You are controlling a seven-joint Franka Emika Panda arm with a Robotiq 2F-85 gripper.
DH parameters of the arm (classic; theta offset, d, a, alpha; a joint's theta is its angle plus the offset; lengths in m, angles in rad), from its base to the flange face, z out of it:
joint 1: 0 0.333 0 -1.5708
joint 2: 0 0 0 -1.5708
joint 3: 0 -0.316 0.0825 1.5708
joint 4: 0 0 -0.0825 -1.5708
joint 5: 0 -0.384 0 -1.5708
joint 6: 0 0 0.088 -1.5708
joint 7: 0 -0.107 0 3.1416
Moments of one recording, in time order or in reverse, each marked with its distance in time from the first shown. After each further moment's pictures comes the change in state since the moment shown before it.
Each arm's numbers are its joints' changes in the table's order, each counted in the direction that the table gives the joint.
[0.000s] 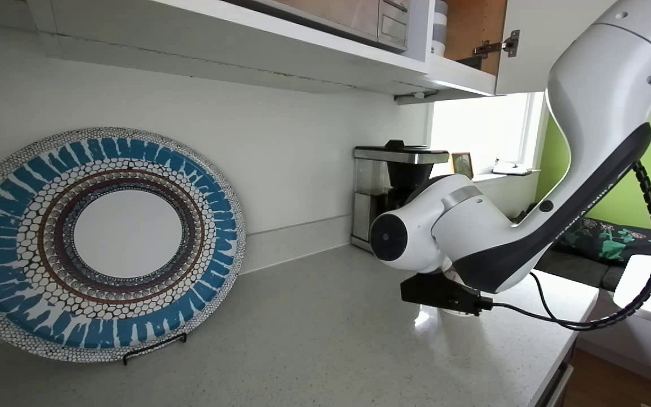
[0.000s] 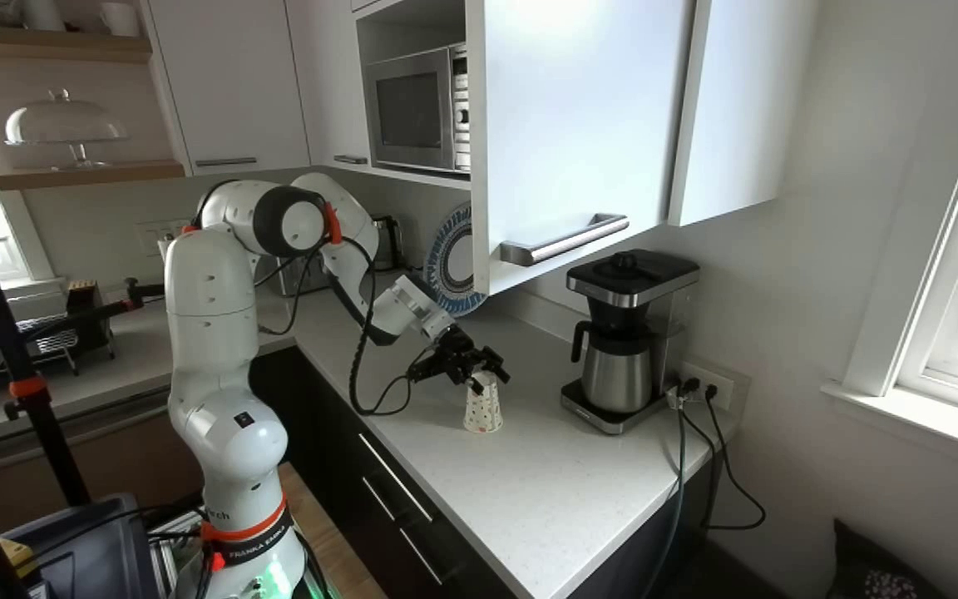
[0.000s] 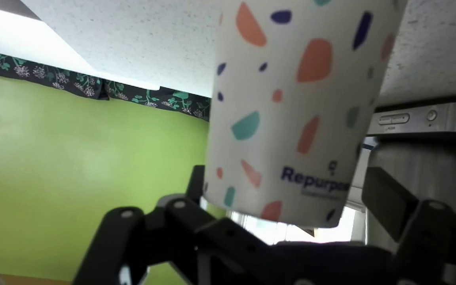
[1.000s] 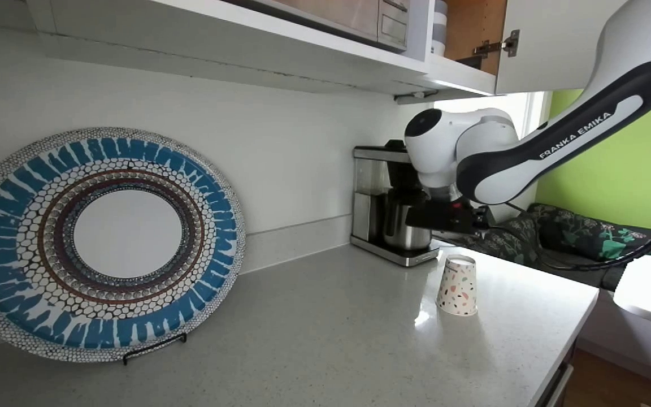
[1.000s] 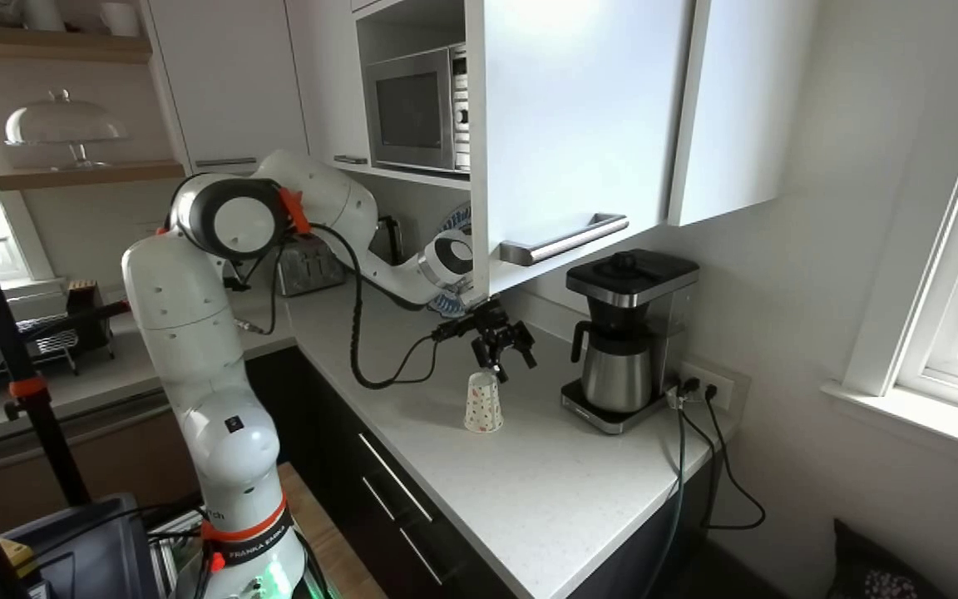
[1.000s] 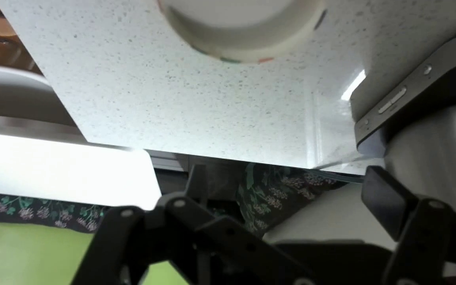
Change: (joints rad) arm -0.141 -0.189 0.148 -0.073 -0.334 0.308 0.356
